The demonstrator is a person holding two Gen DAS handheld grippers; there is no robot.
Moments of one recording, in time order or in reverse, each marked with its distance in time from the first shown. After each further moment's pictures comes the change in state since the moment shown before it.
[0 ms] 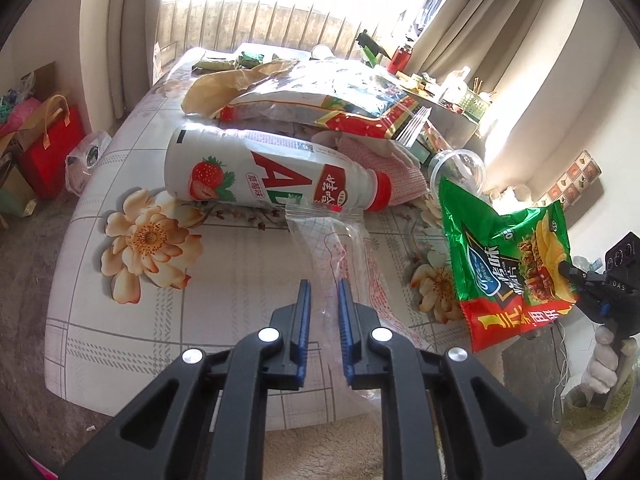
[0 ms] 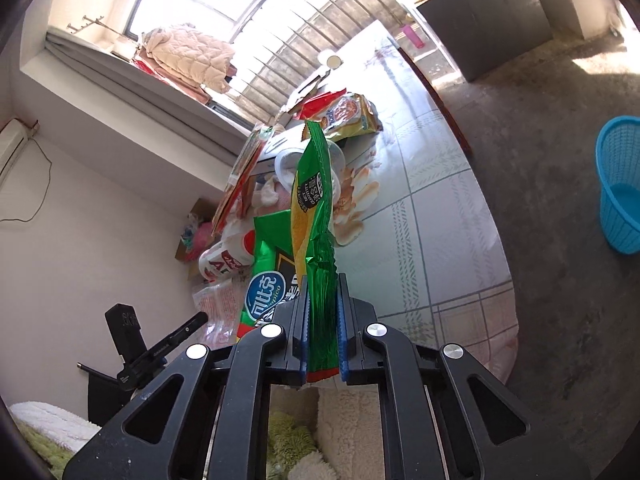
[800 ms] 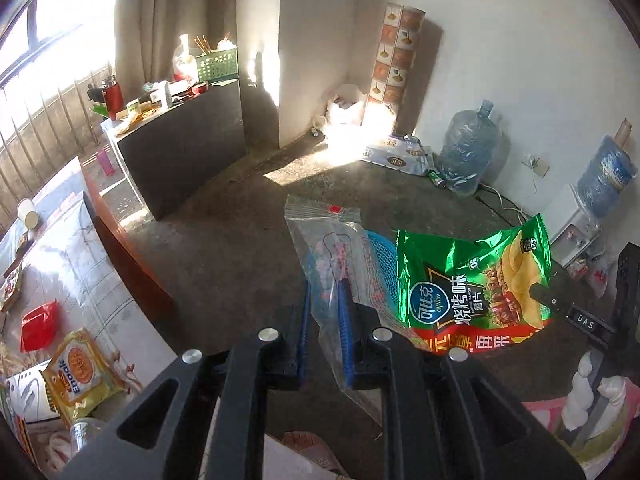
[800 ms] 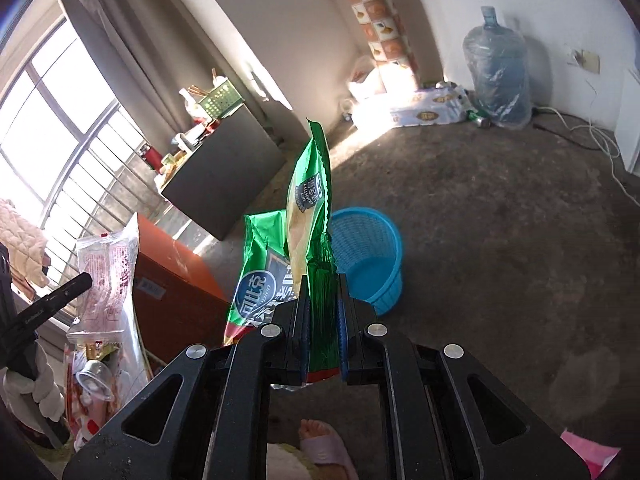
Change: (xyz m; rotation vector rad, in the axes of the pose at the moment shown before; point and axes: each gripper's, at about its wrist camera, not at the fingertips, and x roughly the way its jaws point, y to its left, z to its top) left arm 0.192 -0.470 0.109 0.794 0.164 -0.321; right arm -0.203 -0.162 0.018 0.397 -0.546 -0.757
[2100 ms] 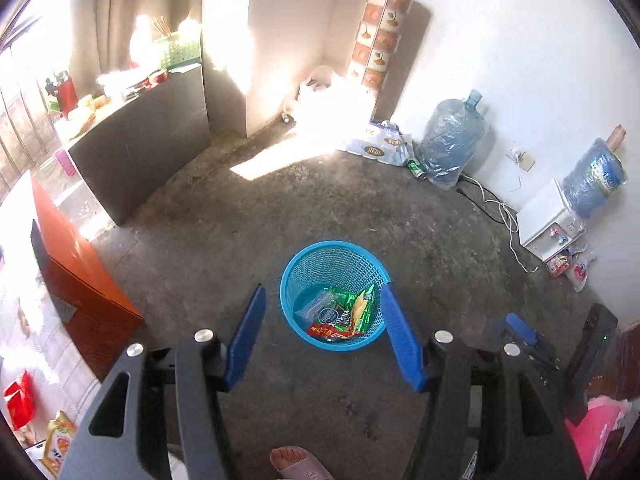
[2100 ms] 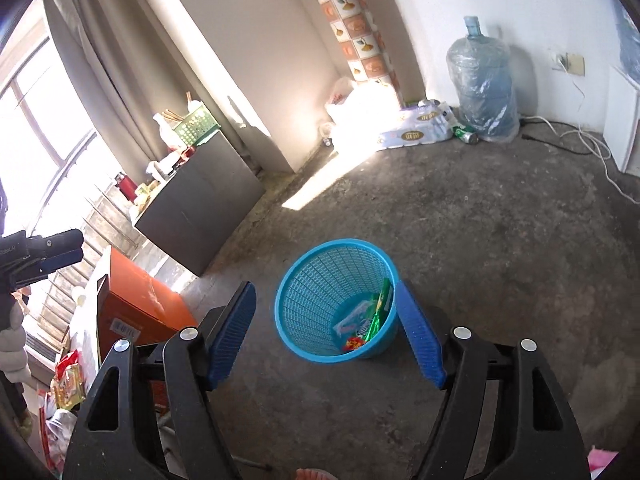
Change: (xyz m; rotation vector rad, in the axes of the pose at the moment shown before) left arm 0.016 0.033 0.070 0.012 0.034 -0.114; right arm 0.015 0.022 -0.021 0.031 -0.155 -0.029
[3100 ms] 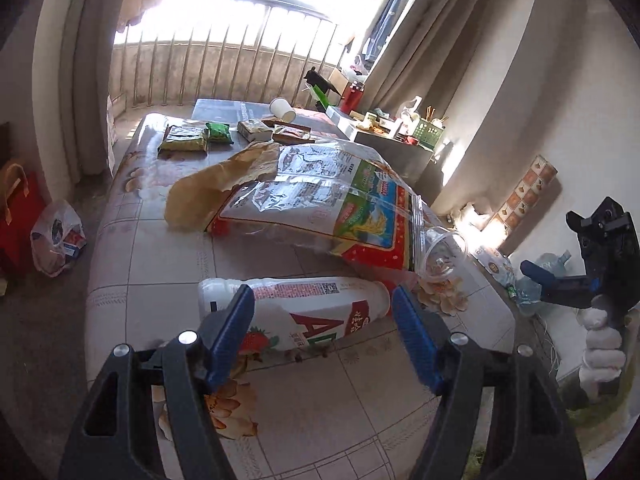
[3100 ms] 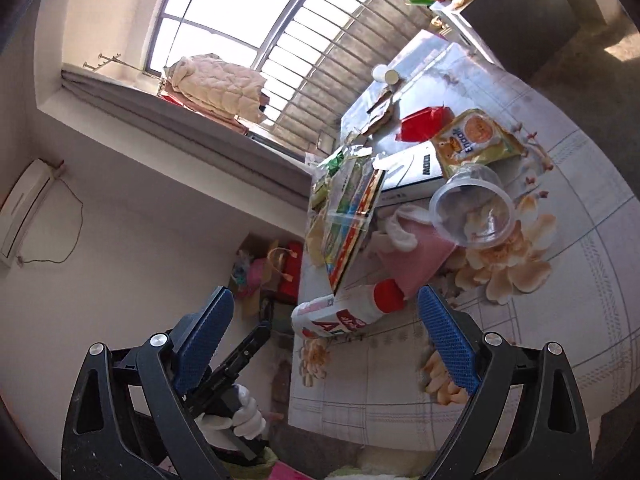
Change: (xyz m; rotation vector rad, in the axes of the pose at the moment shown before) left arm -0.327 0.186 -0.478 -0.593 -0.379 0.326; right arm -0.080 0.343 -0.177 -0.212 0.715 0.908
